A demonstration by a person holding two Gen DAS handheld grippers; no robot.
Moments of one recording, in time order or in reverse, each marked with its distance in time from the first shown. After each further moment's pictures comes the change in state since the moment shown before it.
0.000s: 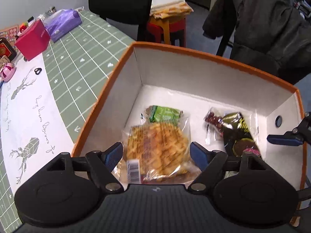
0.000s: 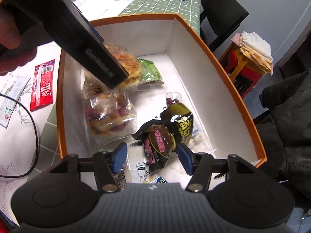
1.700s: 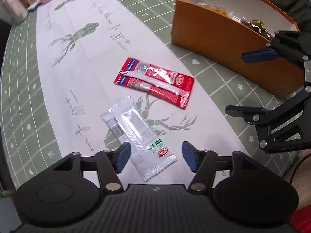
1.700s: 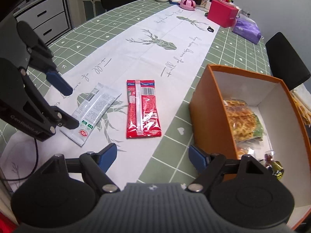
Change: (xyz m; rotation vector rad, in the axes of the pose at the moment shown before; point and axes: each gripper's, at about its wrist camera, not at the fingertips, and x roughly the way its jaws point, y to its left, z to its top) left arm -0.074 0.114 -0.212 -0.149 0.201 -0.010; right arm -0.013 0.184 0.029 -0.218 -0.118 0.187
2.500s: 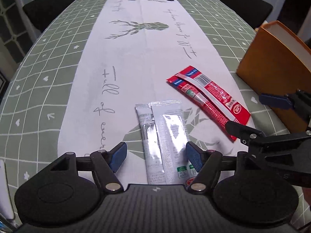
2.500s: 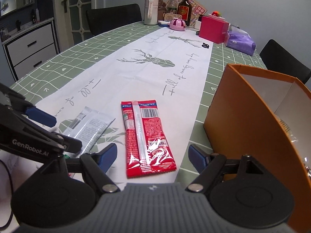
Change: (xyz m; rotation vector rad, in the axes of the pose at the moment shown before) left arm 0.047 0.033 -0.046 -0.442 -0.273 0.105; right arm 0.075 0.018 -0.010 0.082 -0.226 -0.052
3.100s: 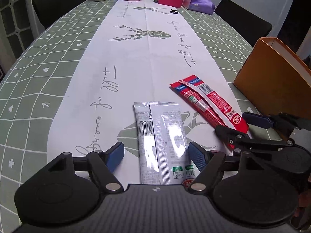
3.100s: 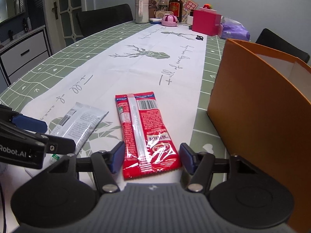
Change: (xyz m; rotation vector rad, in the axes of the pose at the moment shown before) left arm 0.001 0.005 -0.018 -0.062 -0.097 -0.048; right arm 0.011 0.000 -0.022 0.085 -0.023 -0.016
